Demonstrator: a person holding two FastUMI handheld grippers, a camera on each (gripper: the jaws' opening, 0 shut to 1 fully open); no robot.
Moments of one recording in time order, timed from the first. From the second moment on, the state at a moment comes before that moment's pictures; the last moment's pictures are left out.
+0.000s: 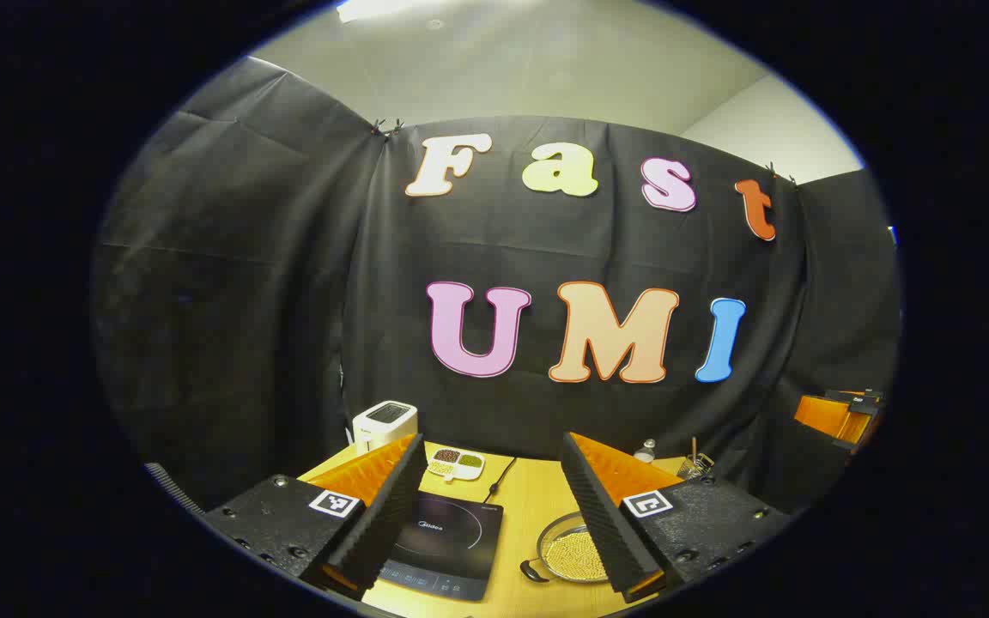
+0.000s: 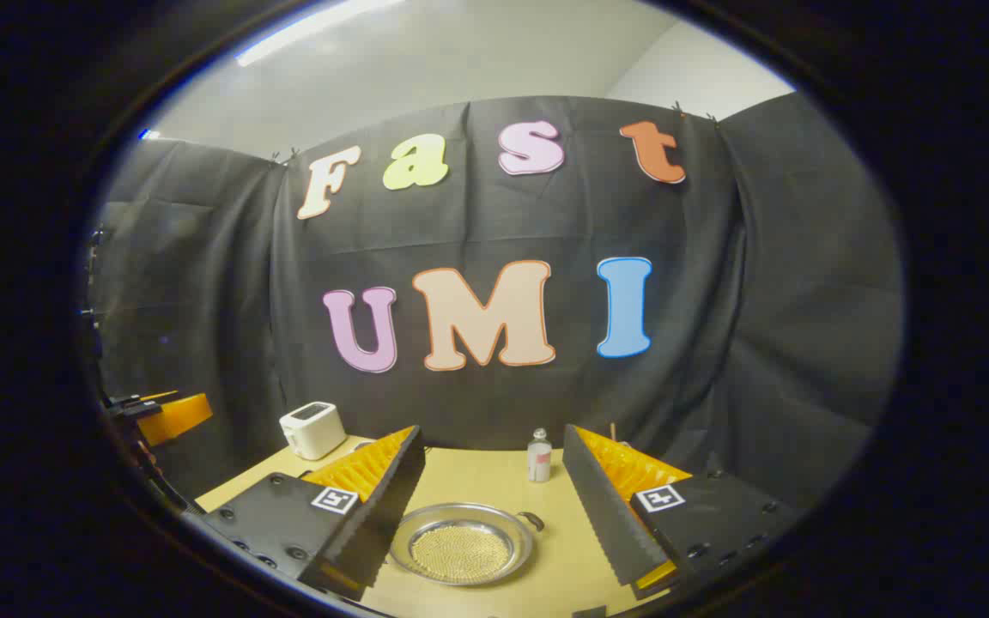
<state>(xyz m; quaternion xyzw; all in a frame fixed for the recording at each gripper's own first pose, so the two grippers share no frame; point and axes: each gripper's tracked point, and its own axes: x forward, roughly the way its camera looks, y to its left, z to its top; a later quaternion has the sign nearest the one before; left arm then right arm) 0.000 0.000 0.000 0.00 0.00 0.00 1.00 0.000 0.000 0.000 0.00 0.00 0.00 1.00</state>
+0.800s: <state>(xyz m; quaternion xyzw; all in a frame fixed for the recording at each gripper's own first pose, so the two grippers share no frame) -0.001 -0.025 -0.008 0.02 0.02 -0.01 1.00 -0.005 -0.015 -0.003 0.00 0.00 0.00 1.00</state>
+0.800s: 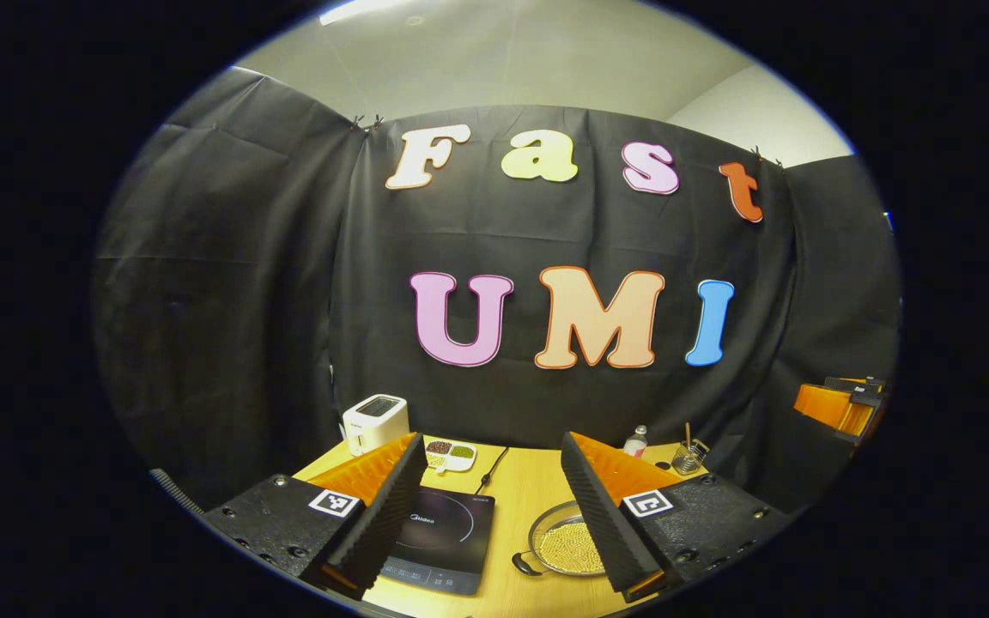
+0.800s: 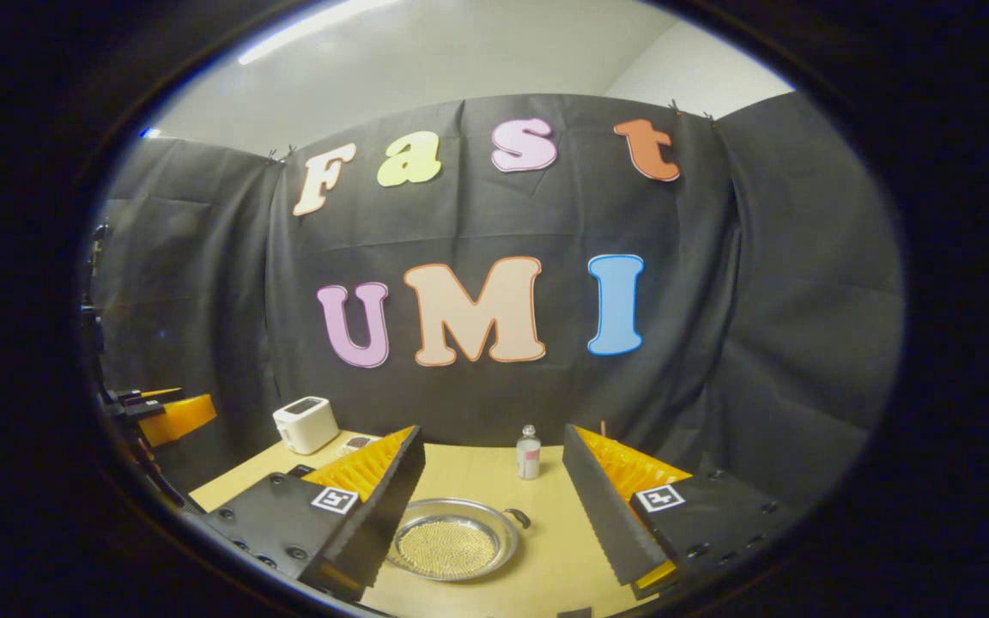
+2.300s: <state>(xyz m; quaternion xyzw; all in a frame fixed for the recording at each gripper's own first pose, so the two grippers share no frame) -0.019 -0.042 -0.022 0.02 0.03 0.01 1.00 -0.006 -0.036 -0.014 0.01 0.01 0.02 1.00</state>
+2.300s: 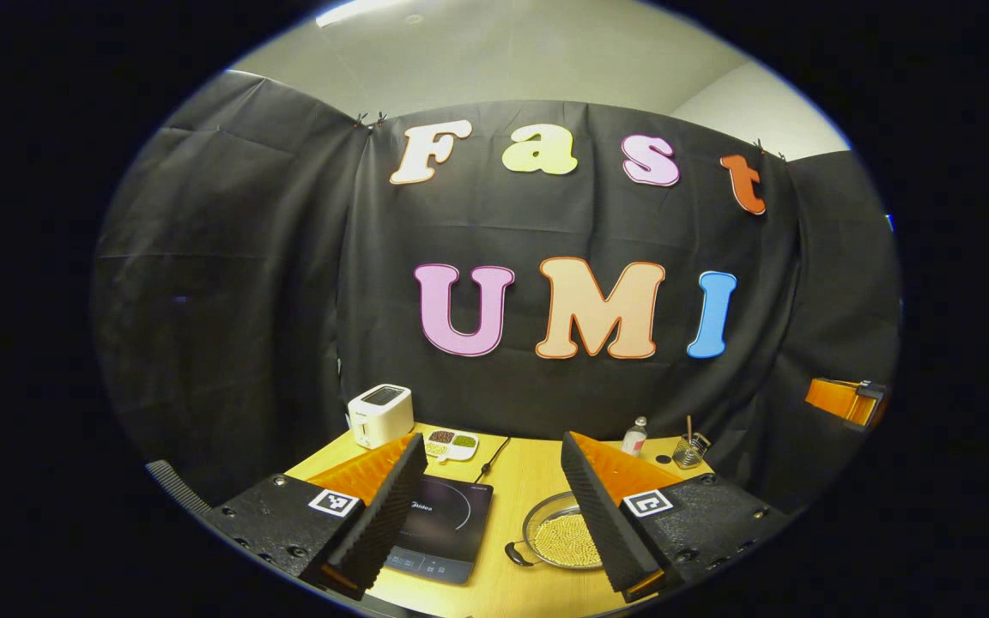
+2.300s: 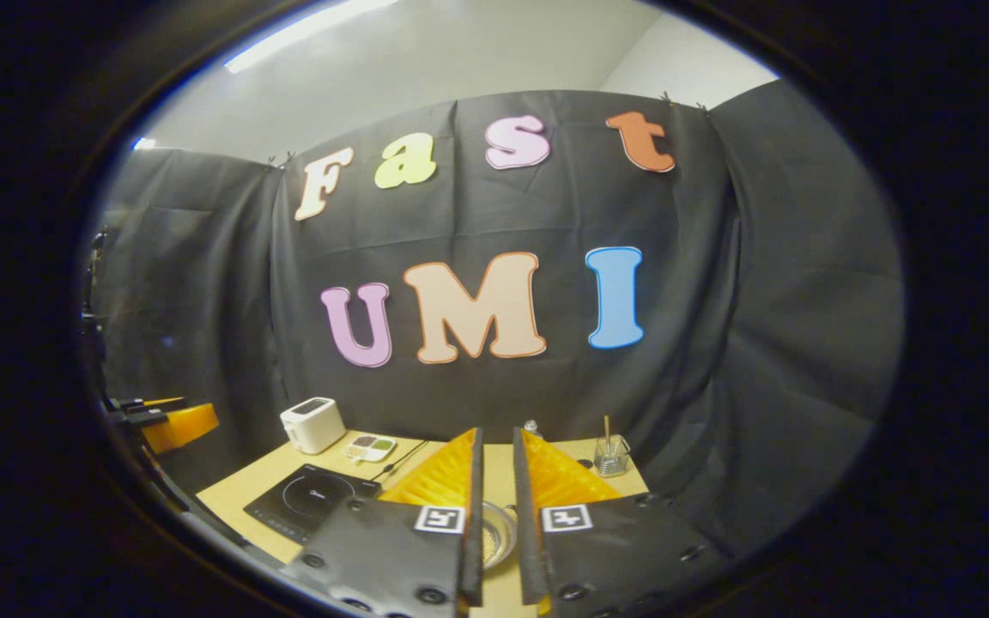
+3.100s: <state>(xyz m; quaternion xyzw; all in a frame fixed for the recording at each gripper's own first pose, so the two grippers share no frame) -0.015 -0.032 -0.041 0.03 0.03 0.03 1.00 -0.001 0.020 -0.165 0.01 0.20 0.12 0.97</state>
